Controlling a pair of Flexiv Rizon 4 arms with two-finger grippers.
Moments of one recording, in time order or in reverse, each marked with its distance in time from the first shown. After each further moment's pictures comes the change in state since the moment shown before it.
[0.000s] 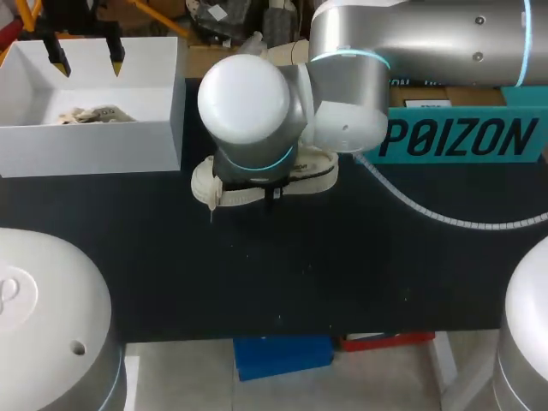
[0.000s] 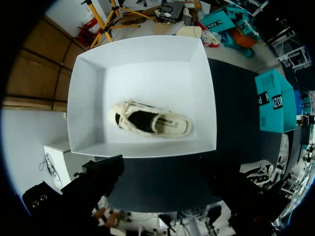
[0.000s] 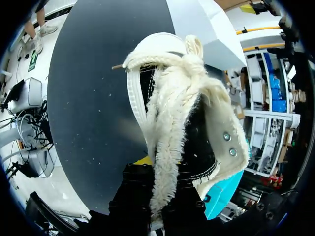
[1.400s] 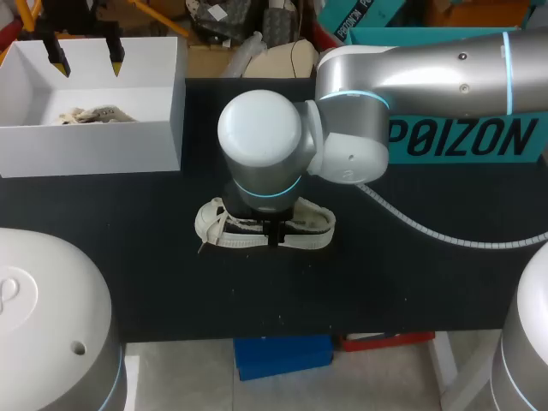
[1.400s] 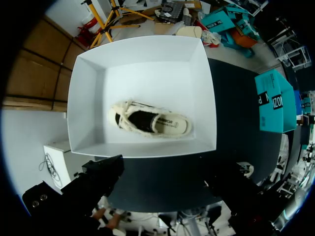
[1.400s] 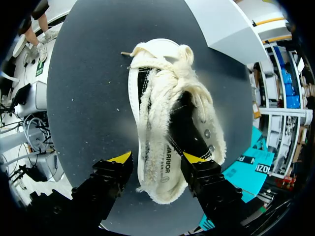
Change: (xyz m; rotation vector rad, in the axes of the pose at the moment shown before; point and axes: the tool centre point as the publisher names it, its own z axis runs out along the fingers) left arm 0.000 0.000 0.000 0.000 0.000 0.000; right arm 0.048 -0.006 0.046 -0.026 0.129 0.001
